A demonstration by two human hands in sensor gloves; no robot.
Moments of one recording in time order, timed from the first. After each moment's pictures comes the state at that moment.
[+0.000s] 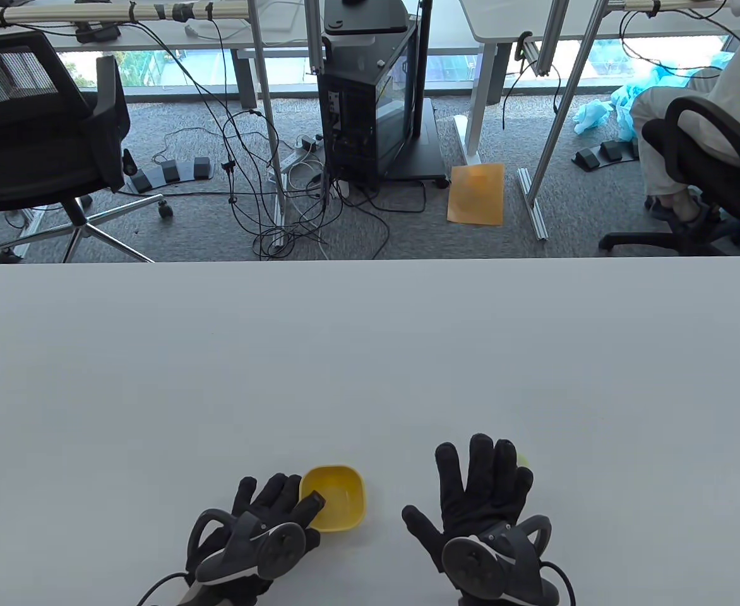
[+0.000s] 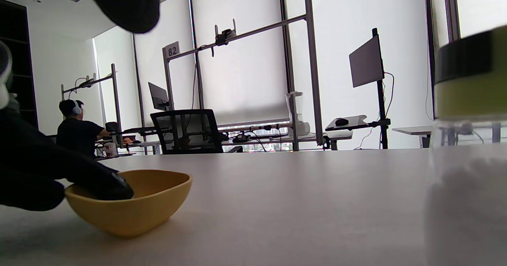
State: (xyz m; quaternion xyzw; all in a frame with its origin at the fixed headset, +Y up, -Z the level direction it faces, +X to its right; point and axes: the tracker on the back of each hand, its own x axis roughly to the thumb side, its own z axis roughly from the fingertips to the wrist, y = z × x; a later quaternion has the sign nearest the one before) left_hand -0.175 -0.778 -0.211 -0.09 -0.25 -0.03 0.96; right_hand 0.114 -0.704 -0.183 0.22 -0.11 0.96 0.10
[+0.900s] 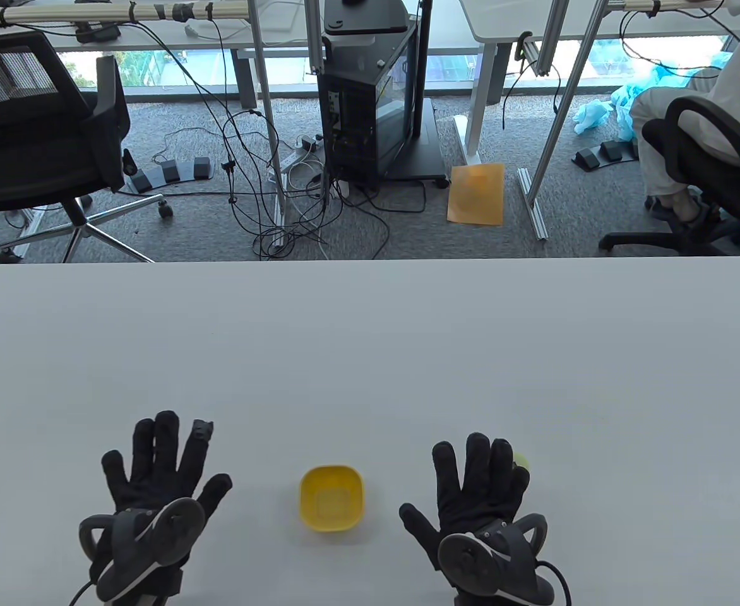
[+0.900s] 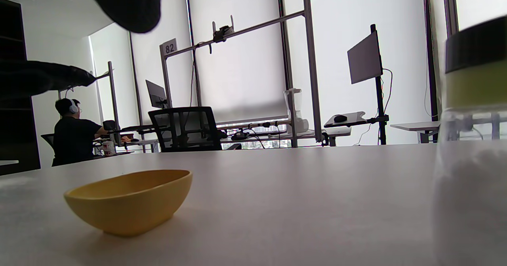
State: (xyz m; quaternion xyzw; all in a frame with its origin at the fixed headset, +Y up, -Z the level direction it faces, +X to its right) left_hand -0.292 -0.699 -0.207 0.09 -0.02 -0.01 1.00; right_hand 0.109 -0.704 -0.185 0.21 -0.10 0.97 0.10
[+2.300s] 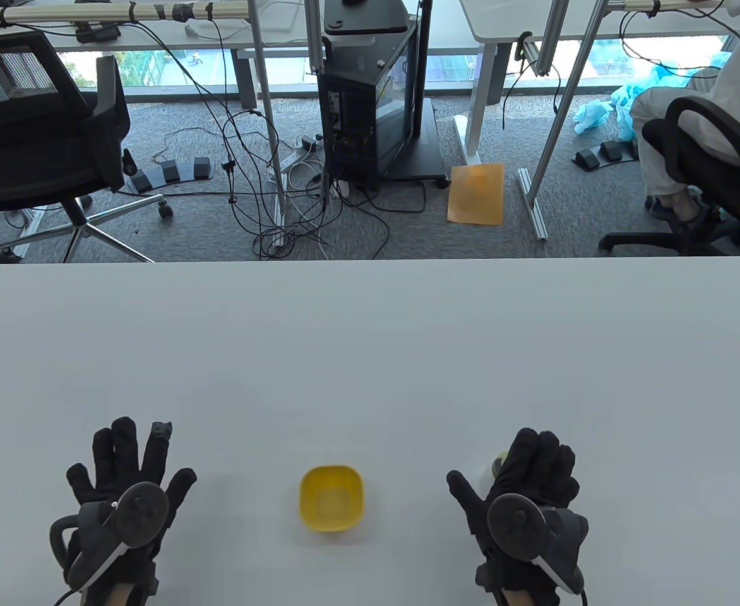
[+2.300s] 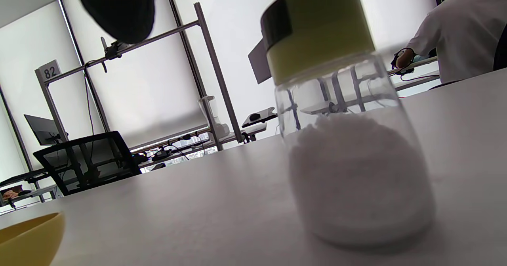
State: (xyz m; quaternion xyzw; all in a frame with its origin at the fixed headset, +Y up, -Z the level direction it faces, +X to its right) left_hand -0.330 -0.729 -0.221 0.03 0.03 0.03 1.00; right_hand 0.171 -0.716 -0.208 0.01 -0.09 0.98 0.19
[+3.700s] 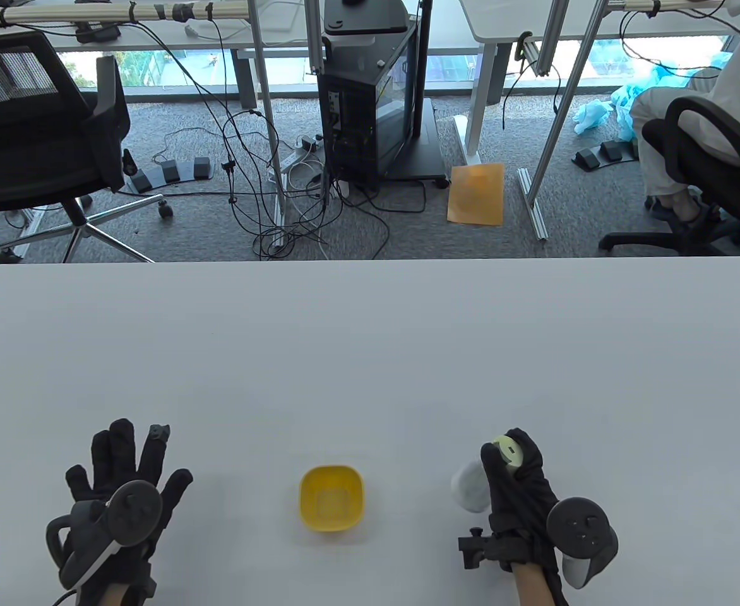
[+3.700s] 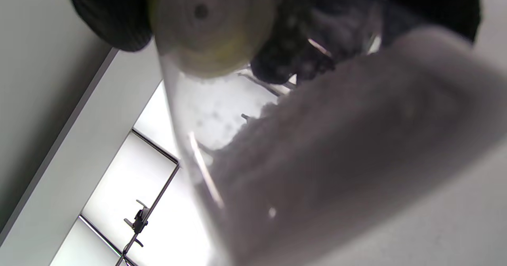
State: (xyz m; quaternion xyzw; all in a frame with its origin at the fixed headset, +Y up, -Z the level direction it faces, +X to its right) left_hand -0.335 -0.727 -0.221 0.01 0.03 0.04 1.00; right_hand 0.199 -0.751 -0.226 -0.01 -0.24 0.81 0.53
